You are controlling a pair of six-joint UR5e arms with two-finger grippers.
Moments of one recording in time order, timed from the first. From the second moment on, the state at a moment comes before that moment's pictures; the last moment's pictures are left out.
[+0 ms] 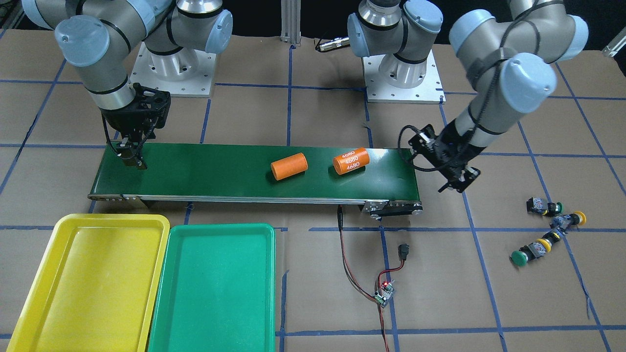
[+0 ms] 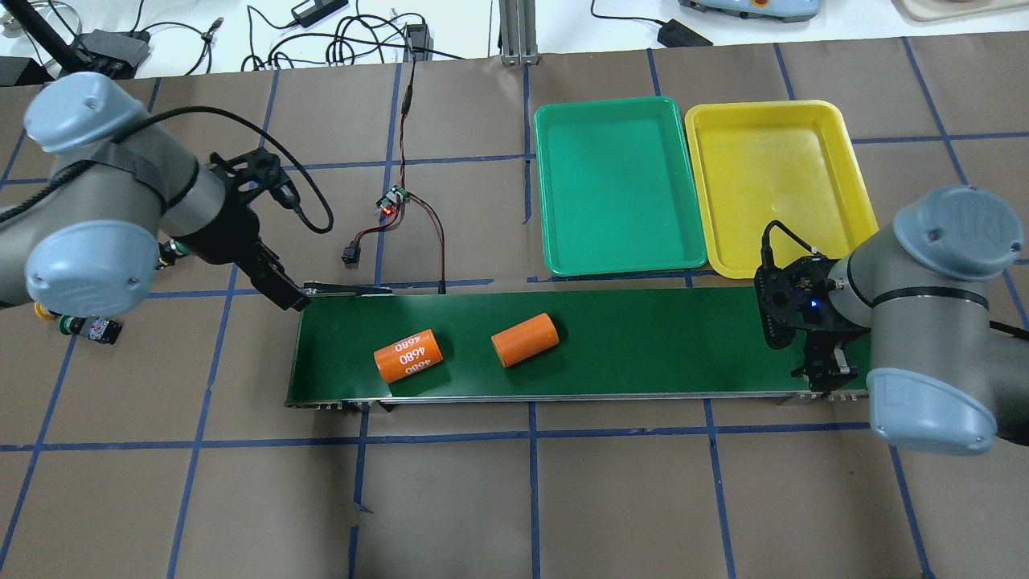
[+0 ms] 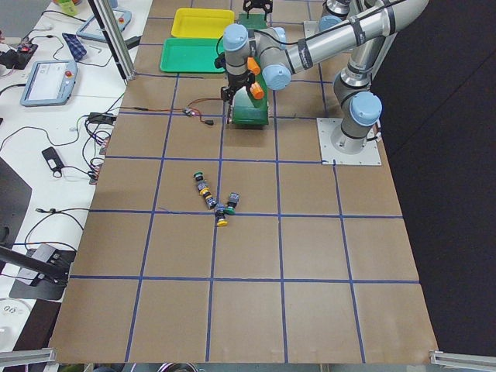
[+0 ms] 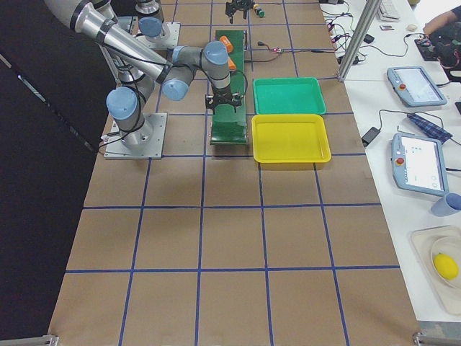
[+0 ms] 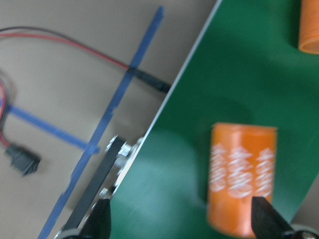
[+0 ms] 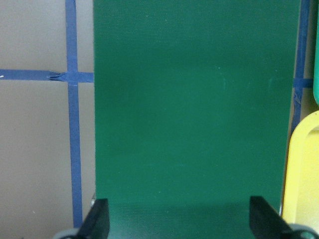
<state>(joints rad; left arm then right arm) -1.30 -1.65 -1.91 -1.24 1.42 1.13 1.32 -1.72 2.32 -2.26 -1.53 -1.85</state>
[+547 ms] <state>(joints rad) -1.08 -1.92 -1.65 -1.25 1.44 1.41 1.32 -1.71 2.32 -2.26 -1.53 -1.85</state>
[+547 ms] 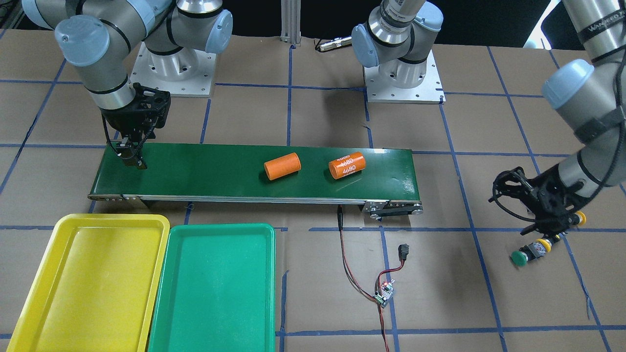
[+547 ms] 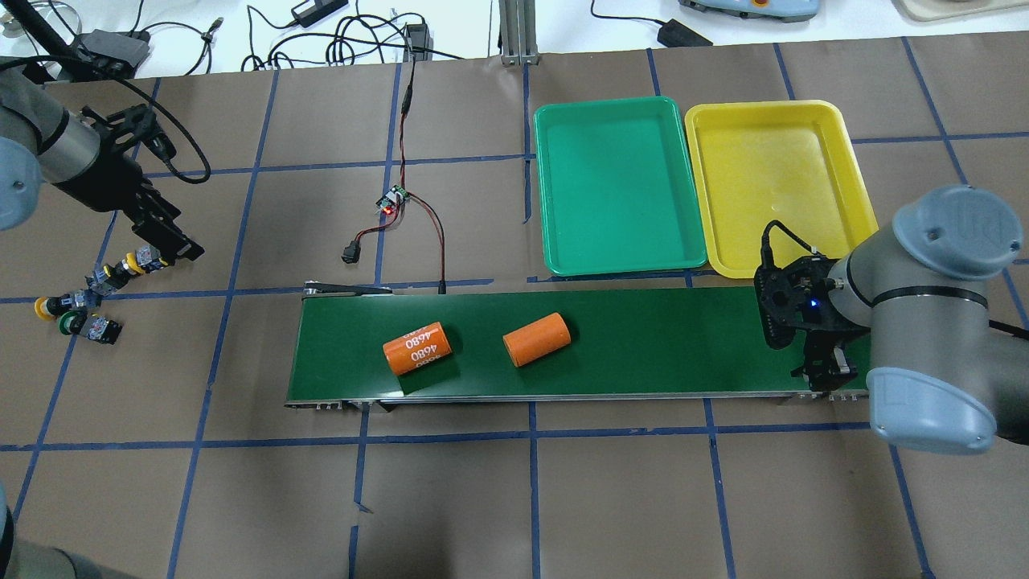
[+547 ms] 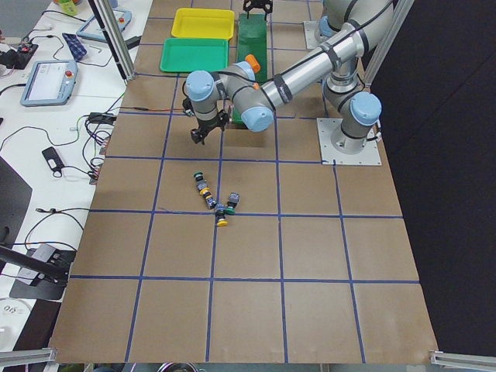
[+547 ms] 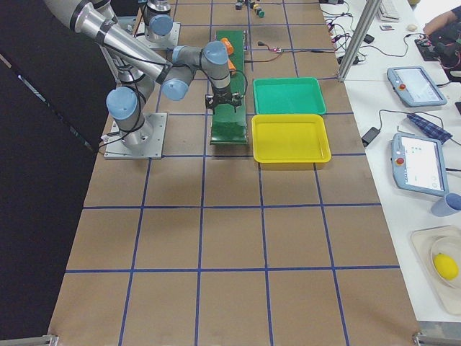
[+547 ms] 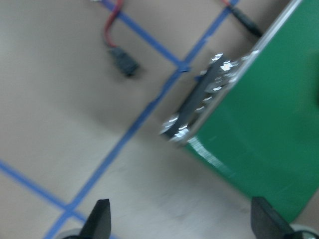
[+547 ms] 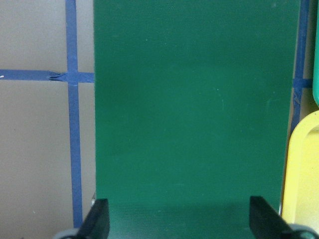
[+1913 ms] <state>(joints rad) -0.99 -2.16 -1.64 -0.92 1.53 1.66 1.32 -1.72 2.32 -2.26 -1.53 -1.85</state>
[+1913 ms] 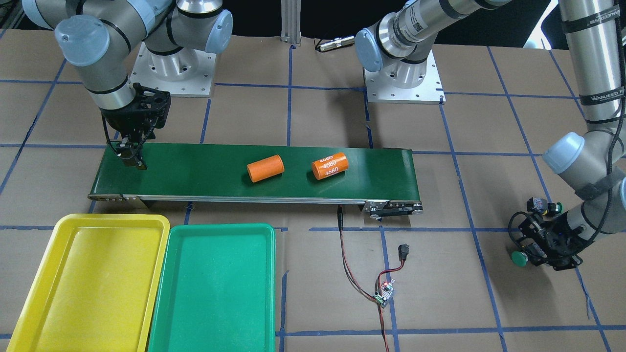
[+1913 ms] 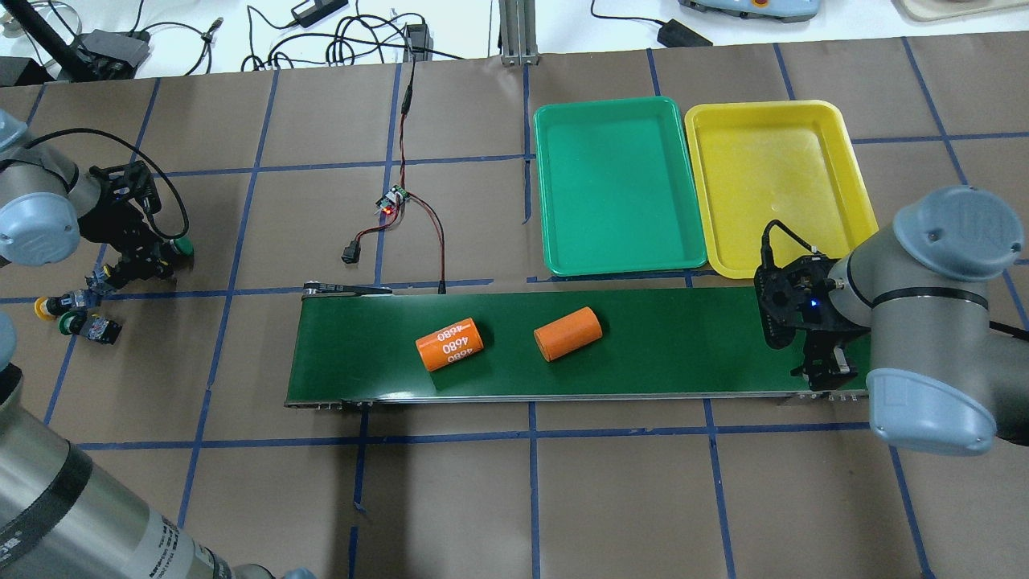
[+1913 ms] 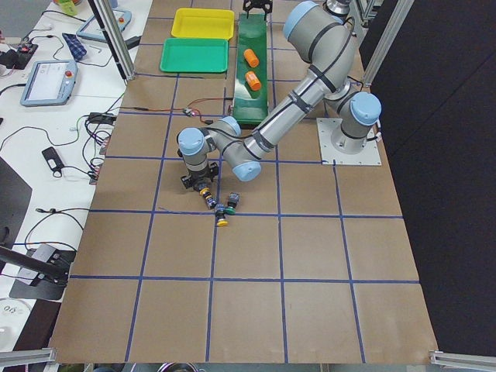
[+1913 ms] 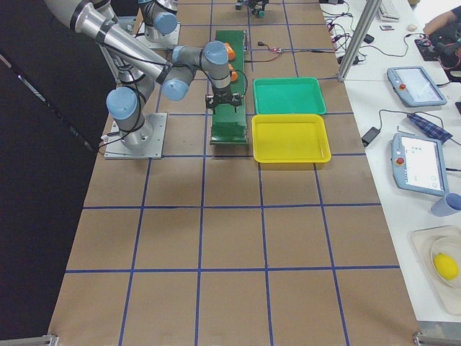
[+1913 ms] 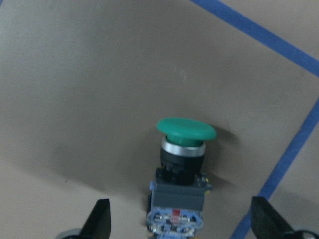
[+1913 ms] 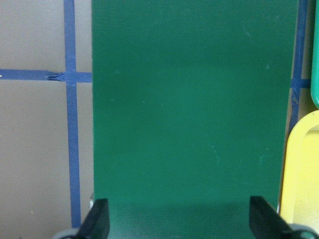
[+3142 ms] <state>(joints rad) -1.33 -1.65 -1.87 -1.24 1.54 1.37 1.32 -1.71 2.32 -2.26 -1.53 -1.85</state>
